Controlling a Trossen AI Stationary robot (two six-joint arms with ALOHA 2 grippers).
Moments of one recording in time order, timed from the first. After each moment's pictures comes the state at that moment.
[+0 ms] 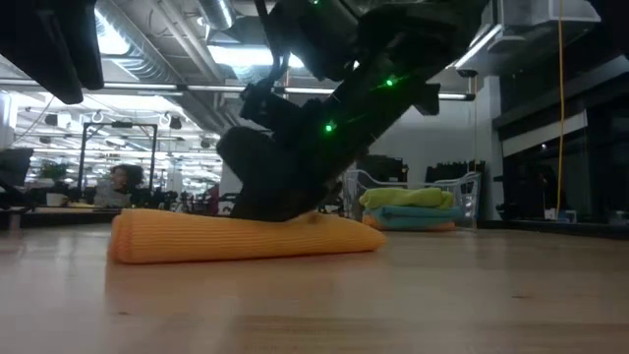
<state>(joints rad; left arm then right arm) -0.77 2.01 1.64 -1.57 -0.57 -1.07 0.23 2.21 1.35 0.08 0.40 0.34</state>
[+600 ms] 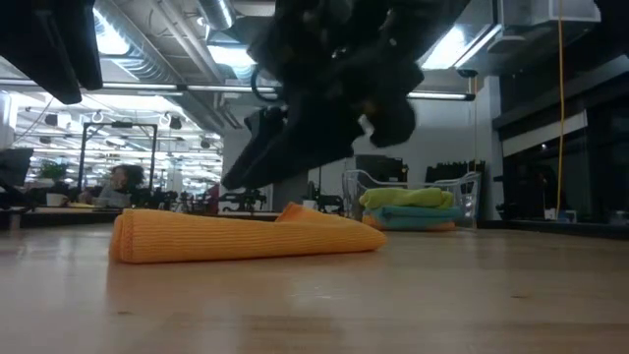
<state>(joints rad) -0.77 2.01 1.64 -1.57 -0.57 -1.07 0.15 2.09 1.35 -0.03 -0.32 -0.35</state>
